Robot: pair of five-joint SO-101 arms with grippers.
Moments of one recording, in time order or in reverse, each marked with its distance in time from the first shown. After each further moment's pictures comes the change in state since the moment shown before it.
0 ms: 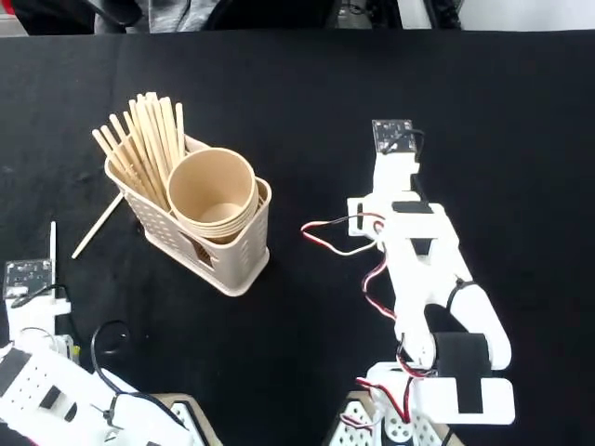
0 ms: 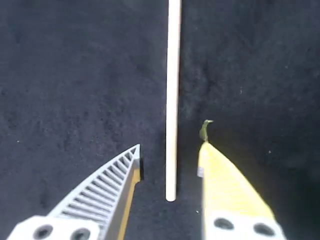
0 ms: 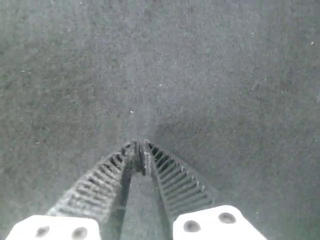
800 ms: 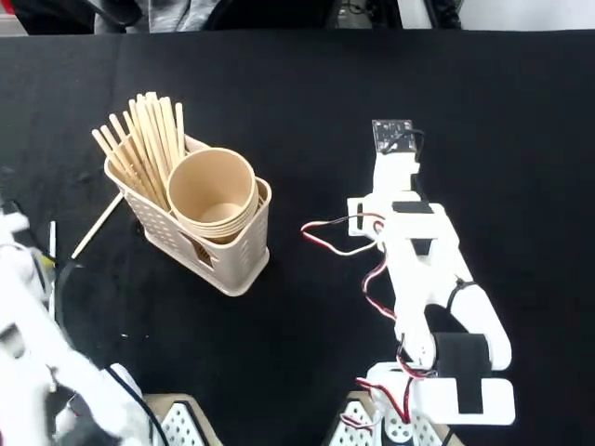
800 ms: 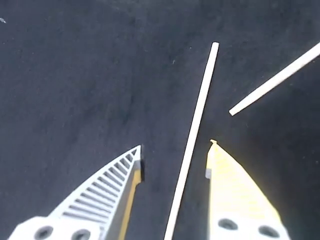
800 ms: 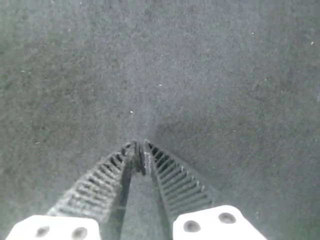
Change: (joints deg) left arm 16.9 23.1 -28.0 -4.3 27.7; right arm 0.0 0.0 0.0 0.0 0.0
